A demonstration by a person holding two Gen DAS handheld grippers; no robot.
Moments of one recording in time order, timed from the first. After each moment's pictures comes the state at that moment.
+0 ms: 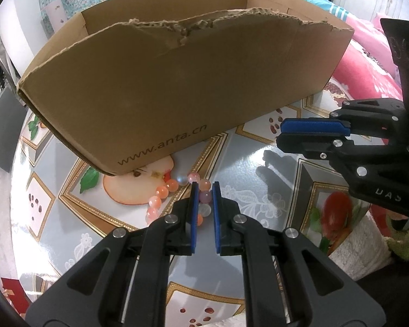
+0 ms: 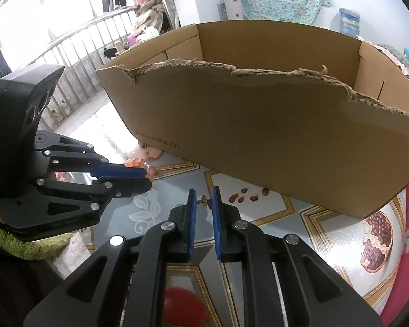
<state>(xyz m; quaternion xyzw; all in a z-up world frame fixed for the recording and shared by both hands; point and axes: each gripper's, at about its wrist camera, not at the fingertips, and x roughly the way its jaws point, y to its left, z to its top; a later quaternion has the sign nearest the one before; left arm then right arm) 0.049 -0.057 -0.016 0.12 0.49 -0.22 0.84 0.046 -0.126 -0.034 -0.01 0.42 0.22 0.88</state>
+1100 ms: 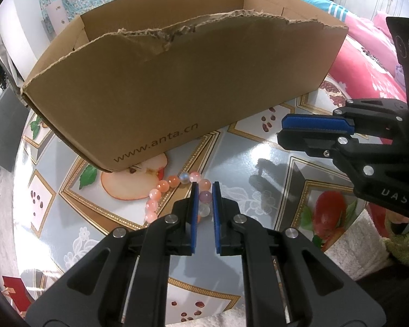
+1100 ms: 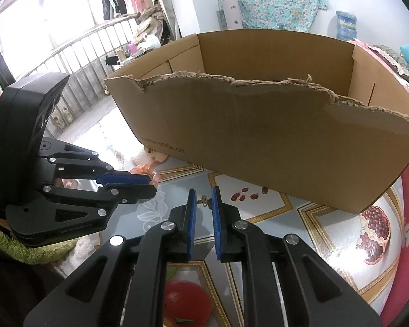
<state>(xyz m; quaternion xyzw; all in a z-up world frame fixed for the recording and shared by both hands) 0.043 -0.058 -0.012 0.12 0.49 -0.21 0.84 0.036 -0.133 -0.025 0.01 0.41 0.22 0.89</state>
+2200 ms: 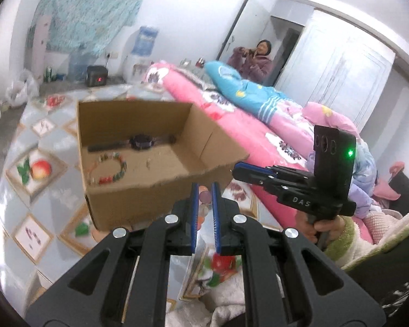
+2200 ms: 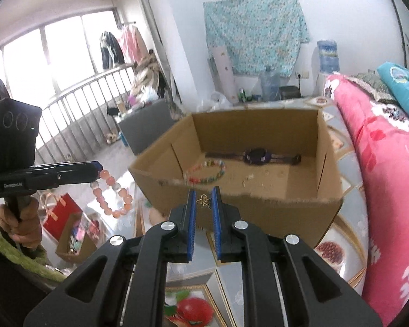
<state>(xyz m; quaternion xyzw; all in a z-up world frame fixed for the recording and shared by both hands) 0.006 0.010 0.127 -0.07 0.33 -0.38 0.86 0.017 -0.176 0.065 0.07 0.29 0.21 0.93</state>
